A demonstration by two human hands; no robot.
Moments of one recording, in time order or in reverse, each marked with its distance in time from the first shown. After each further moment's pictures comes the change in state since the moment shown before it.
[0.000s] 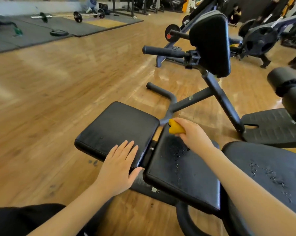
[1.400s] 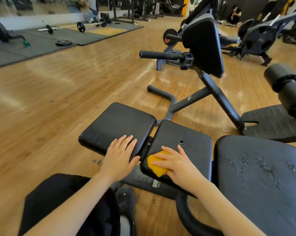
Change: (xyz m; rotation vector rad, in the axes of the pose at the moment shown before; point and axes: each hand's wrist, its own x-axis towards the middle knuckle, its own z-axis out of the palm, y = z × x) left_hand 0.010 0.008 -0.001 0.062 0.047 -0.032; right_hand -0.099 -0.012 0.040 -0.081 -0.182 -0.297
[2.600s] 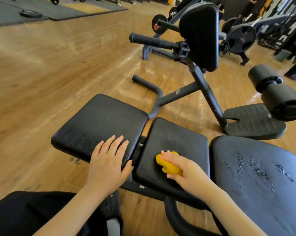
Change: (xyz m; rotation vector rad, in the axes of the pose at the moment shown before) left_hand 0.007 -0.001 0.015 -0.112 0.088 -0.049; right_hand 0.007 0.030 0.003 0.259 -0.026 0.207
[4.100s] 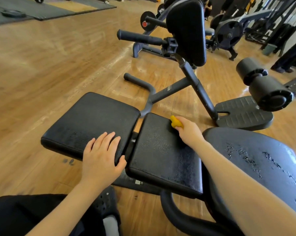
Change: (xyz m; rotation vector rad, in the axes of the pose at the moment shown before) left_hand -0.001 0.003 0.003 -0.039 0.056 -0.005; right_hand 0.062 0.050 -0.052 -0.017 0.297 0.384
